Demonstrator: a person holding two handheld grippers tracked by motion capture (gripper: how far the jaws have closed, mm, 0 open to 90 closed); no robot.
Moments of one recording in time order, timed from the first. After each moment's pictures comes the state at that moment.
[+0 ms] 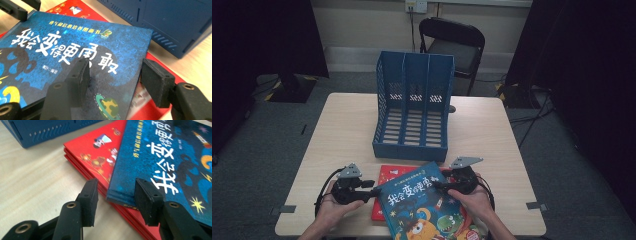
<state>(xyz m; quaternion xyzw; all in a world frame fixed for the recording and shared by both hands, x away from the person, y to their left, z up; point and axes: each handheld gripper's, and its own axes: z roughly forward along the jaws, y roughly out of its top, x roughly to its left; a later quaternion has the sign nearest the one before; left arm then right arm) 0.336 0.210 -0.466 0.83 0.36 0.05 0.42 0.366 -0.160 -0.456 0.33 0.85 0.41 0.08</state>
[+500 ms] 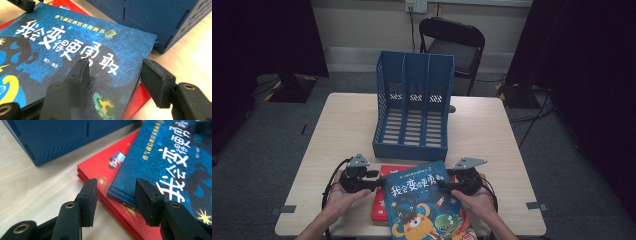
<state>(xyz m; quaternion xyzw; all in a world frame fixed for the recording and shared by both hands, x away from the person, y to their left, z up) 0.365 0.194 -0.462 0.83 0.38 0.07 0.41 0.362 -0.169 -0.455 0.34 0.84 0.40 0.12</state>
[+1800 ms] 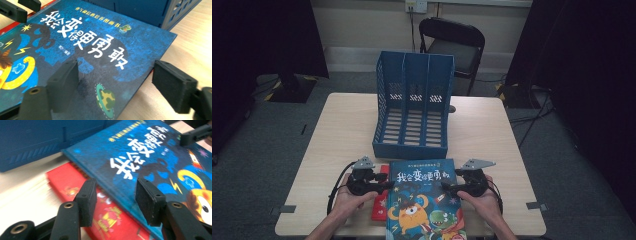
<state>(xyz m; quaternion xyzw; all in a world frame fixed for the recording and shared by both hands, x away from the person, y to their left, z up) 0.355 0.175 -0.468 0.81 0.37 0.03 0.45 0.359 -0.186 -0.461 0.37 0.82 0.41 0.10</state>
